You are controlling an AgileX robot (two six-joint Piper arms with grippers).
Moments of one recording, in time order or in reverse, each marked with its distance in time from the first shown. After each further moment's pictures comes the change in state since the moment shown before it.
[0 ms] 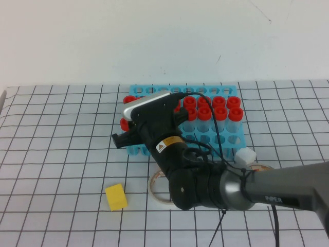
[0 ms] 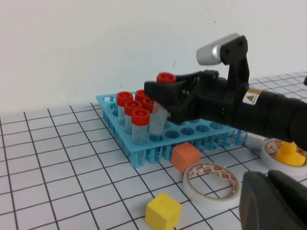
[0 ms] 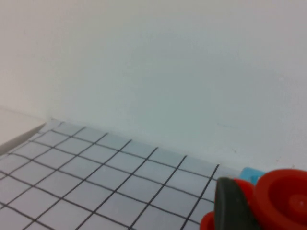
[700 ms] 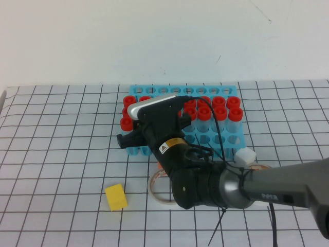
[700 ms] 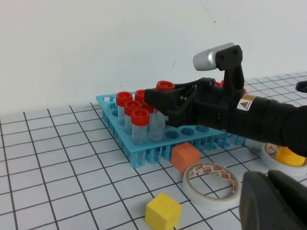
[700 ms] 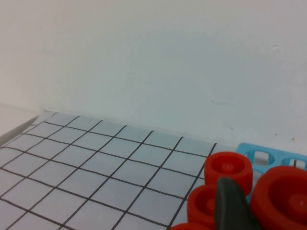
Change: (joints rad) right arm -0.018 0.033 -0.011 -0.005 0.021 0.082; left arm 0.000 0.000 0.000 0.000 0.000 -0.002
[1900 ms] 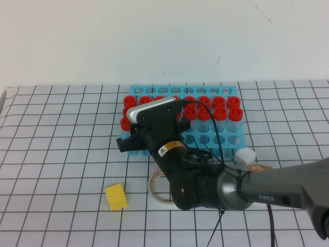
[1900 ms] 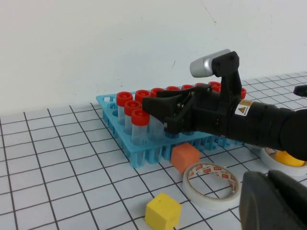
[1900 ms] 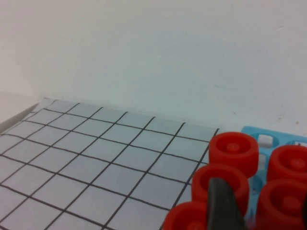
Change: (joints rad) right arm 0.000 0.017 -0.003 0.015 0.023 -0.003; left arm 0.000 0.000 0.000 0.000 0.000 0.002
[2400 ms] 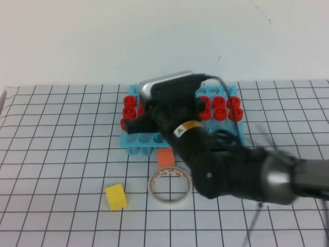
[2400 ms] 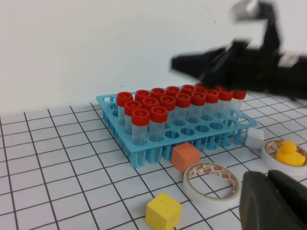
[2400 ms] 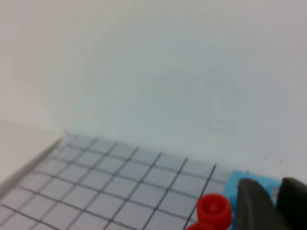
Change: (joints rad) right arm 0.000 -0.251 0.127 0.042 0.100 -0.033; left arm 0.000 0.000 0.000 0.000 0.000 0.002
